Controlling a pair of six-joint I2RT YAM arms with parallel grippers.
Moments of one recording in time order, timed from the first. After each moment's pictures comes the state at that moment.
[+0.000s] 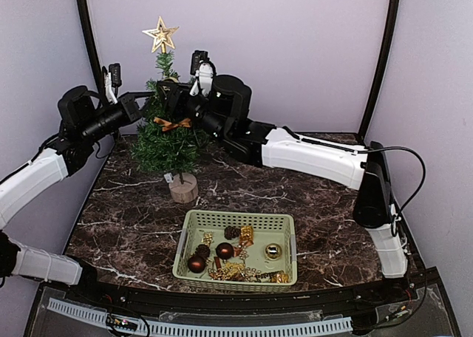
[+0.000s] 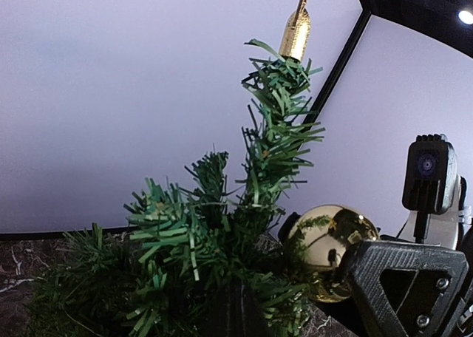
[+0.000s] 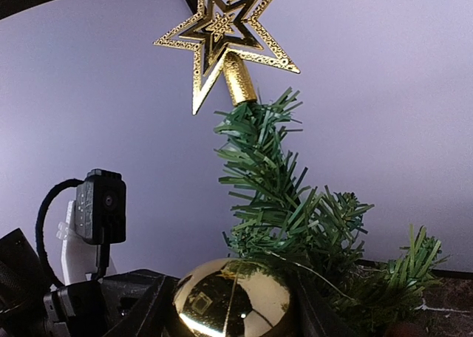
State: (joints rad) left arm -0.28 1.17 1.02 0.23 0.43 -0.51; right arm 1.07 2.21 2.14 0.34 0.19 0.40
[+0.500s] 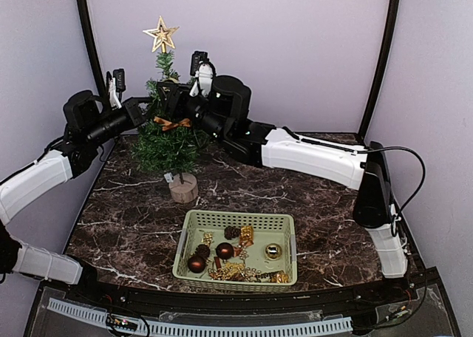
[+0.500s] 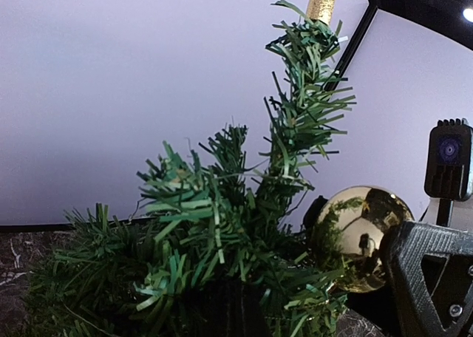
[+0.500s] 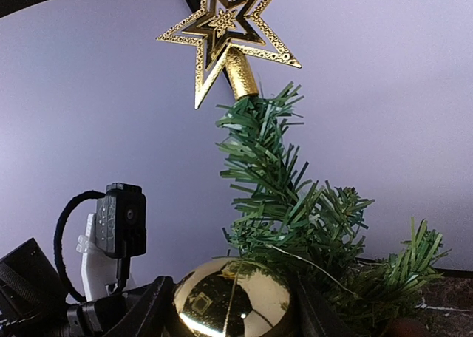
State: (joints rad) left arm -0.28 1.20 0.98 0.27 0.43 -0.51; right arm 1.07 2.21 2.14 0.33 0.20 0.40
